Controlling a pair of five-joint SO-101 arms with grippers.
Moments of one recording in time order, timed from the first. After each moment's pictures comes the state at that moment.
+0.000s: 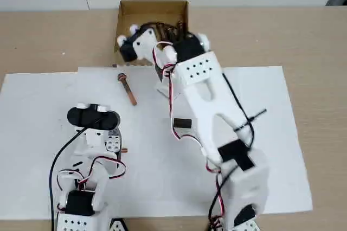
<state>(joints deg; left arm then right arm) 1.8 -103.4 96.7 51.1 1.9 -27.4 18.4 -34.0 96.9 25.7</state>
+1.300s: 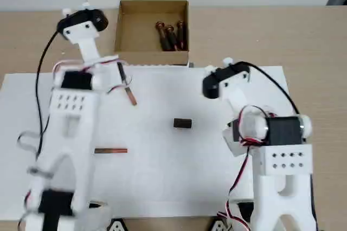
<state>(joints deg) 1.5 -7.0 10.4 66.7 26.2 -4.5 -41.6 23.7 97.7 23.8</state>
